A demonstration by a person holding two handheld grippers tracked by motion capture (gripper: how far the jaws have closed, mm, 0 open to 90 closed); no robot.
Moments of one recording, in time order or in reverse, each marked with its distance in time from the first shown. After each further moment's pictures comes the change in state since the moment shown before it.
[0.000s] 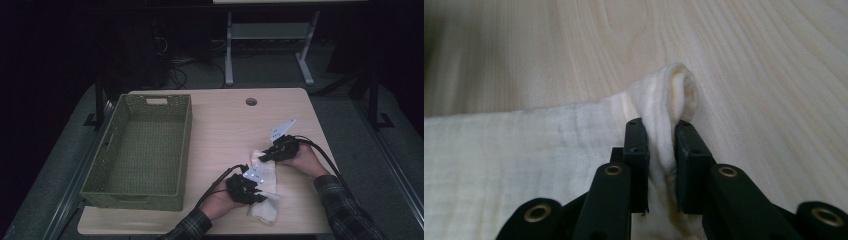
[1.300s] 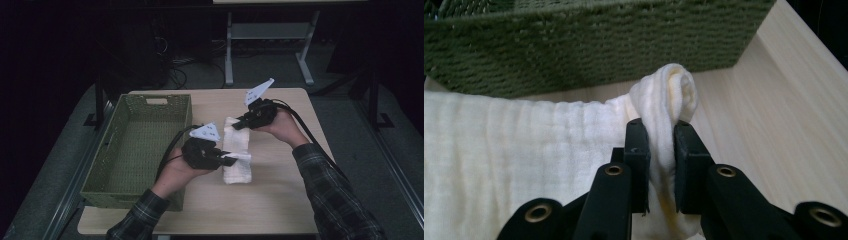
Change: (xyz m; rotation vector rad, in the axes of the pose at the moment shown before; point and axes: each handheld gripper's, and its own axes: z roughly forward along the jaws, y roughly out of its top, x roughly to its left) left arm 0.018 0.029 -0.168 -0.155 0.106 -0.033; right arm 0.007 0.150 -0.038 -0.096 -0.023 -0.098
